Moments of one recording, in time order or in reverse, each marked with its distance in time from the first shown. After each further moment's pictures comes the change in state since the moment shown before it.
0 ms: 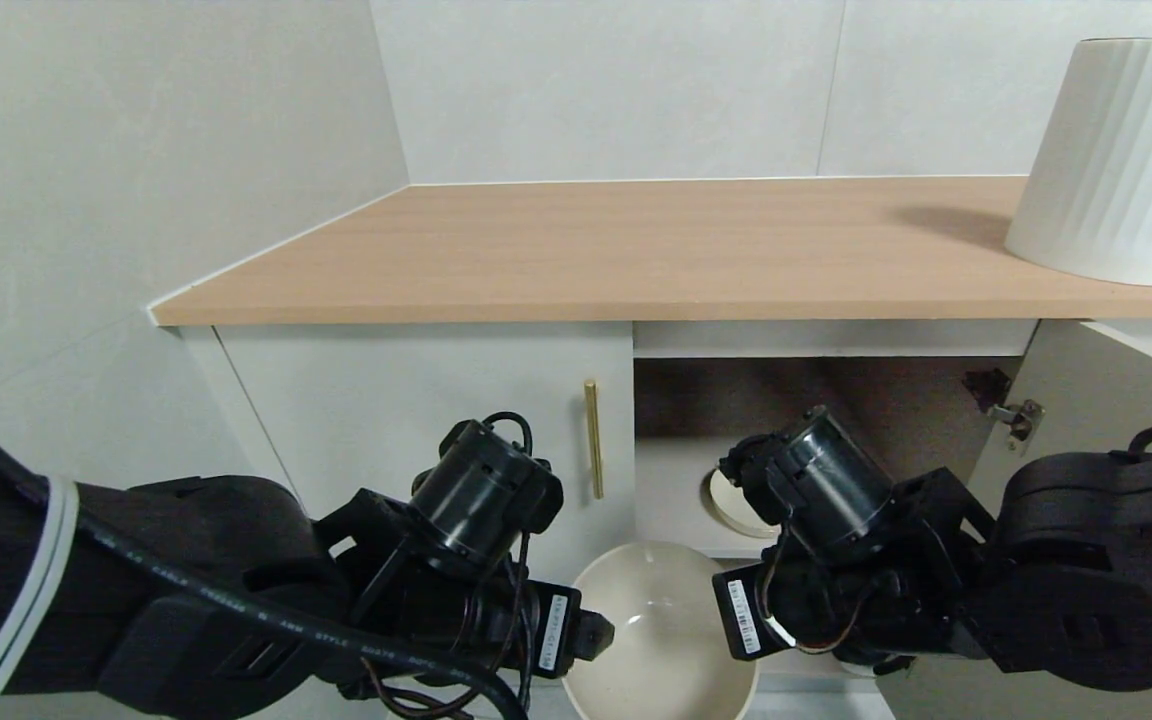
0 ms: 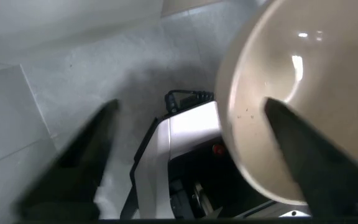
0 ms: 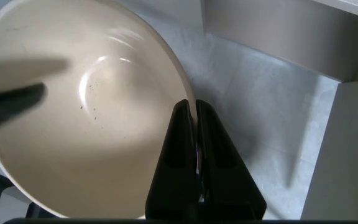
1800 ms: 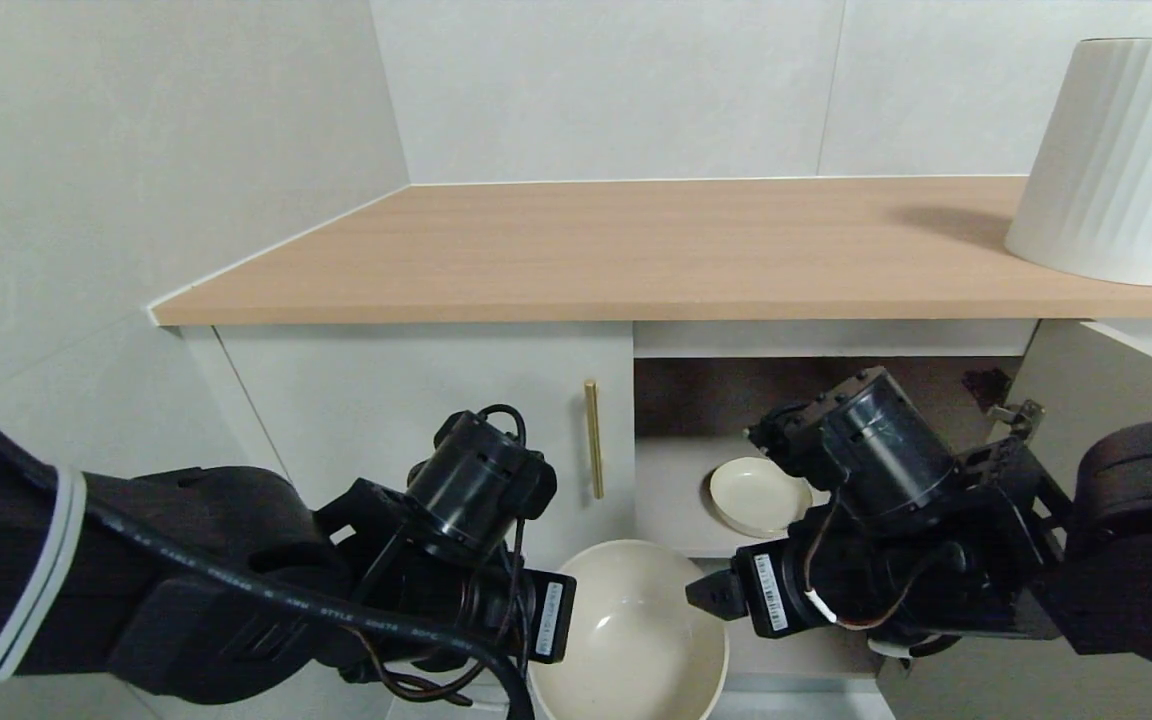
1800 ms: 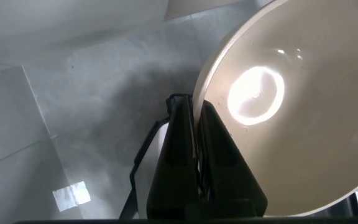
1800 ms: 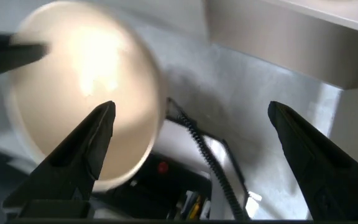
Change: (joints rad) left arm 0.017 0.006 -0.011 -0.003 -0.004 -0.001; right arm -0.016 -0.077 -0.006 0.030 0.016 -0.006
